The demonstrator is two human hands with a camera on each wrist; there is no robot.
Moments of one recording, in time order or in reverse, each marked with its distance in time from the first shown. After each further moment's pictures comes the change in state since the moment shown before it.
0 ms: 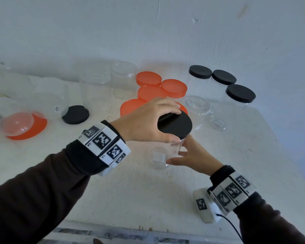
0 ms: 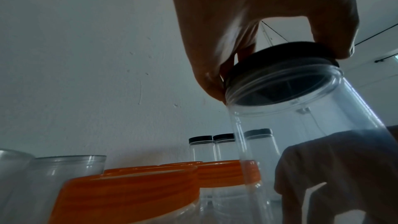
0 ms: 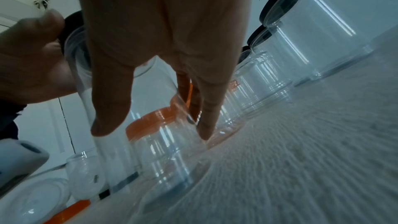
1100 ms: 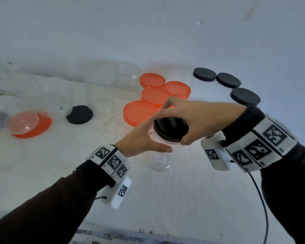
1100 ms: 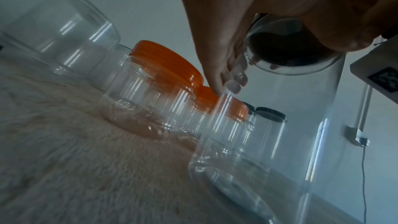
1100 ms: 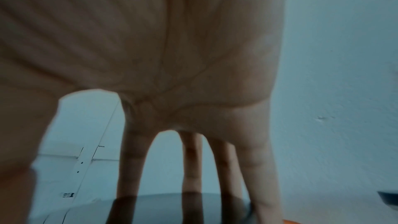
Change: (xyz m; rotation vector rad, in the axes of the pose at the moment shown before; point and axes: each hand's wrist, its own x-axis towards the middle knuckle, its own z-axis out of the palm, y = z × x) left_hand -0.025 -0.024 0.038 -0.593 0.101 -0.341; right_hand 0.023 -0.141 -0.044 -1.000 -0.495 -0.215
